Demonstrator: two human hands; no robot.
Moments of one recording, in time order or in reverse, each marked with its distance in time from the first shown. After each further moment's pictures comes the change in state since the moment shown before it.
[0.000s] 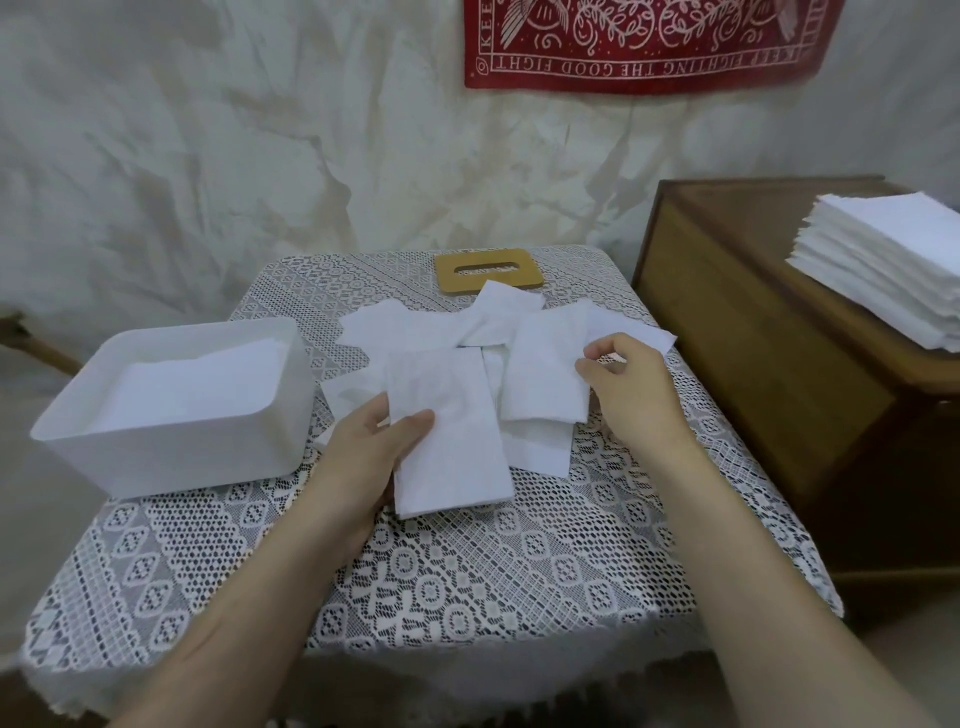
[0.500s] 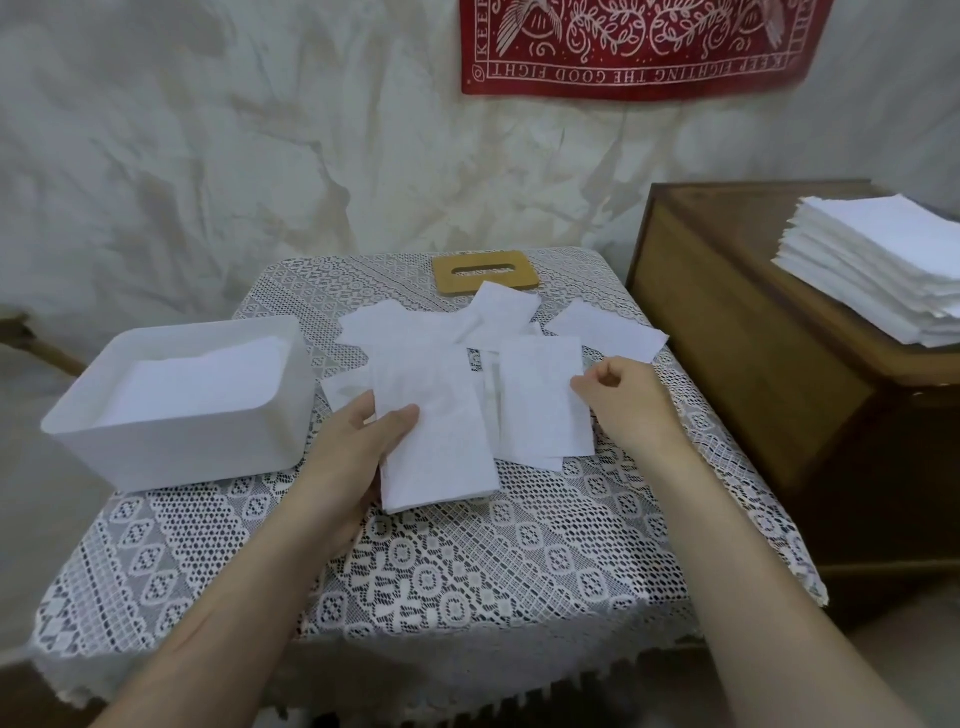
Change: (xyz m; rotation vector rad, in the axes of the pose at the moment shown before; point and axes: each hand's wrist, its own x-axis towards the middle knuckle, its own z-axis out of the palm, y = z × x) left_hand -0.004 0.002 -0.007 -0.032 0.023 -0.014; right_hand -0.007 0.013 -0.004 -0.066 -0.055 0.102
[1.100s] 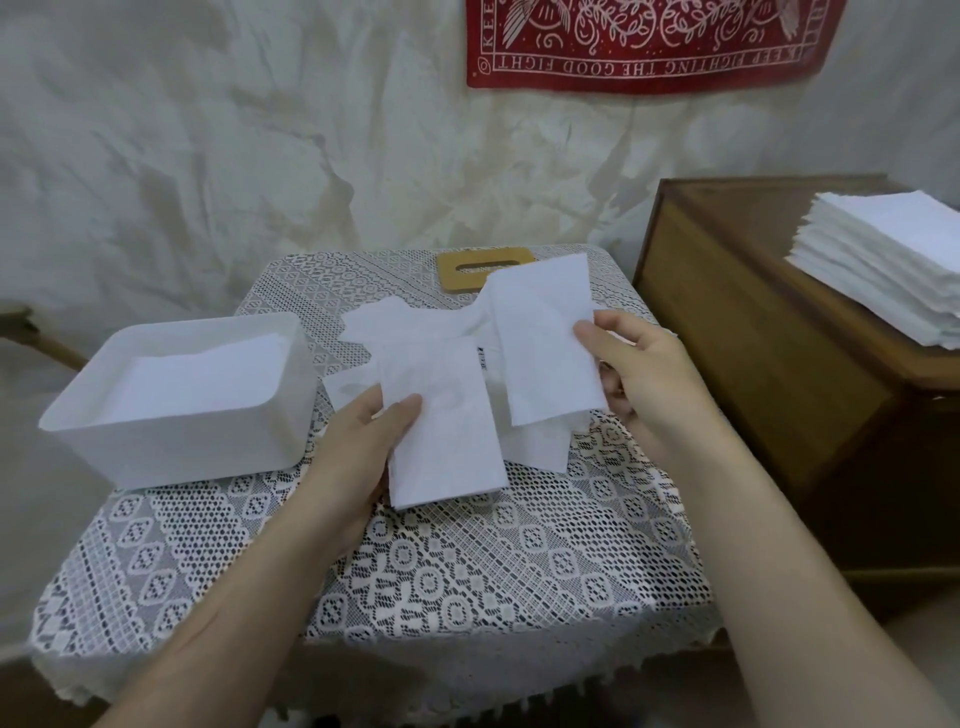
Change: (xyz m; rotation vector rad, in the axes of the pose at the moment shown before) left_hand 0.000 0.001 0.005 0.008 -0.002 0.029; right_hand -0.017 -0.042 -0.012 0.605 -0.169 -0.059
